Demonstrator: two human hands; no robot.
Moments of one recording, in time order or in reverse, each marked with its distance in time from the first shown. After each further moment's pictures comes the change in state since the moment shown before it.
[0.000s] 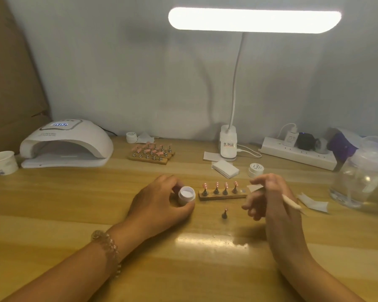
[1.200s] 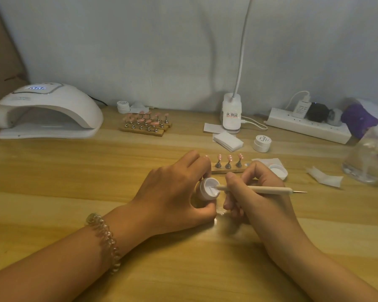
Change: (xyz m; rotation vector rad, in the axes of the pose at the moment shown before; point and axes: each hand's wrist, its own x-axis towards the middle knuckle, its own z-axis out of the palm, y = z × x) left_hand -0.014 0.033 0.006 0.146 -0.009 0.344; right_hand -0.016 -0.006 0.020 0.127 -0.207 0.234
